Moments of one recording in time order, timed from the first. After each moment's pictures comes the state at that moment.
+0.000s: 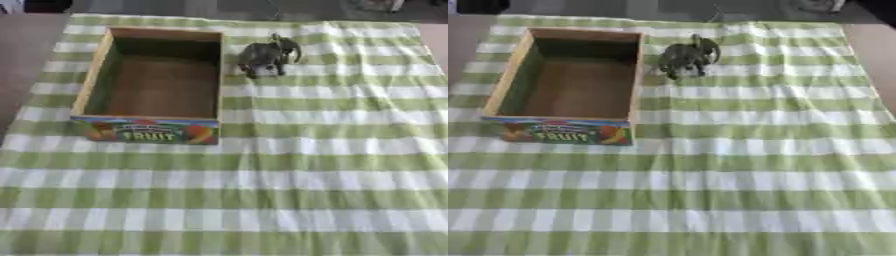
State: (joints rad) left arm -0.08 0.07 0.39 -1.98 0.09 -0.31 0.11; right arm -0.57 -0.95 0.00 -1.88 0.17 -0.12 0.13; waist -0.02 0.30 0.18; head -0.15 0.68
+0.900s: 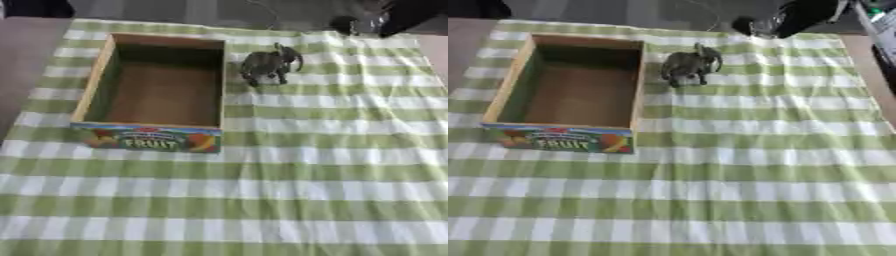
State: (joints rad) left arm -0.08 0.07 0.38 -1.98 0.09 -0.30 0.10; right arm -0.91 -0.85 0.14 -1.39 0.47 -0.39 0.62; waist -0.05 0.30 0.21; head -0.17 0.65
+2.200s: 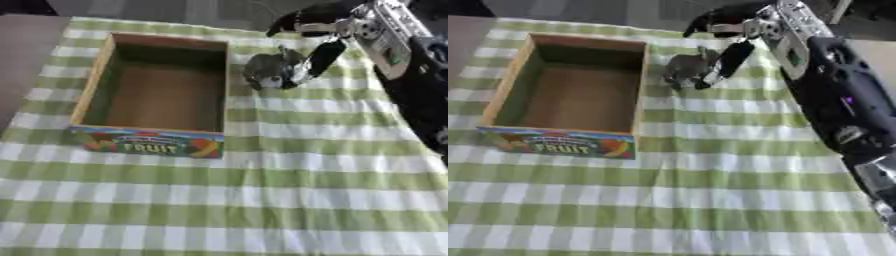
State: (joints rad) left arm -0.09 0.07 0.37 -1.98 0.10 -0.30 0.08; right arm -1.07 -0.63 0.20 -1.05 0.91 -0.38 0.65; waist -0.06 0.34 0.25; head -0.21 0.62
